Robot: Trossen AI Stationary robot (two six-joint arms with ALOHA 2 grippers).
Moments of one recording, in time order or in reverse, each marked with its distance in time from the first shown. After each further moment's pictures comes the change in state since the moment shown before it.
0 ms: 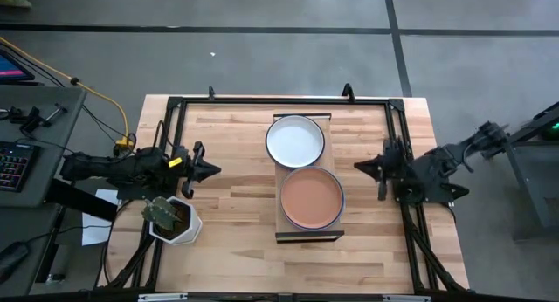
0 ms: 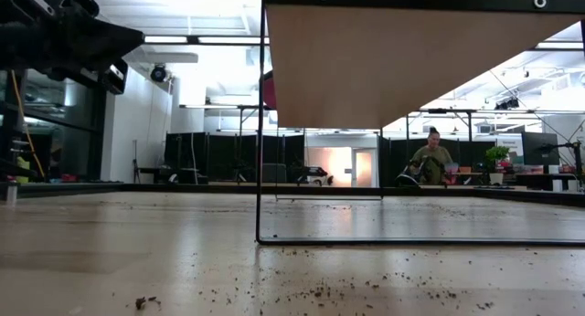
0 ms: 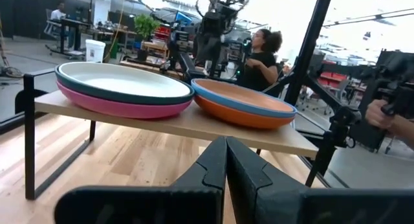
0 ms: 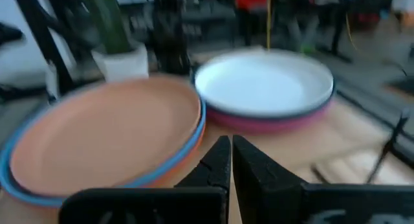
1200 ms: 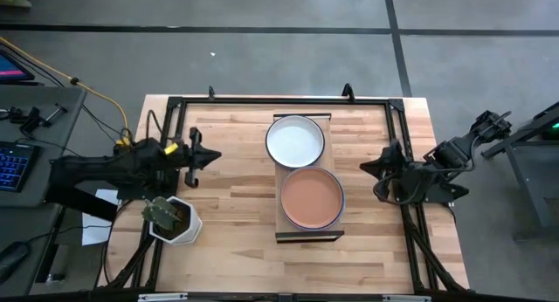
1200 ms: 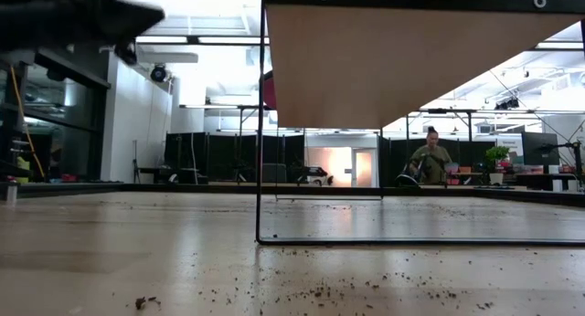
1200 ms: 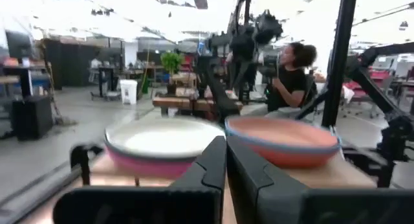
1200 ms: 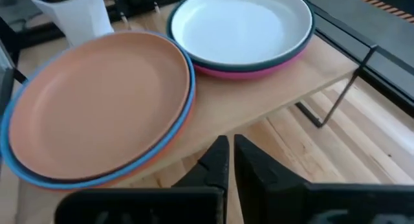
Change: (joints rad) left arm 0.142 0.185 0.092 0.181 0.037 0.169; right arm 0.135 0.356 0.440 -0.635 0.092 0.516
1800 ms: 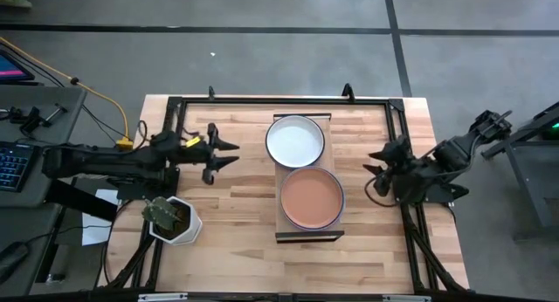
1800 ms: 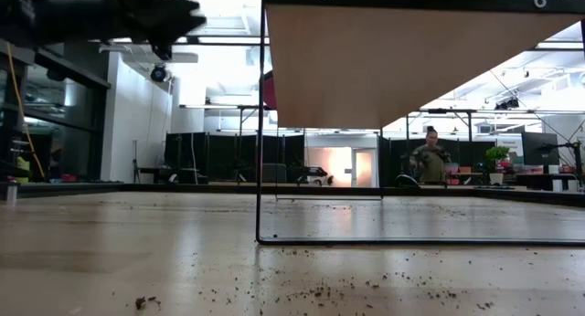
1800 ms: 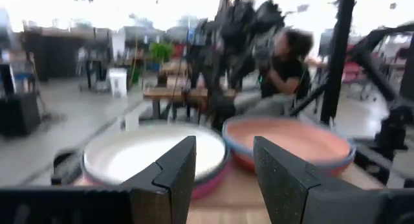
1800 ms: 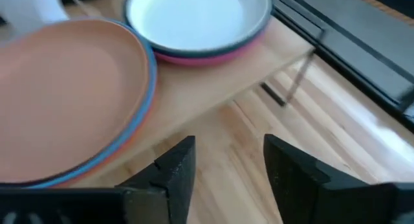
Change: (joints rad) left arm 0.064 0.437 0.142 0.238 0.105 0.014; right arm 0.000 0.091 0.120 -0.259 0.034 0.183
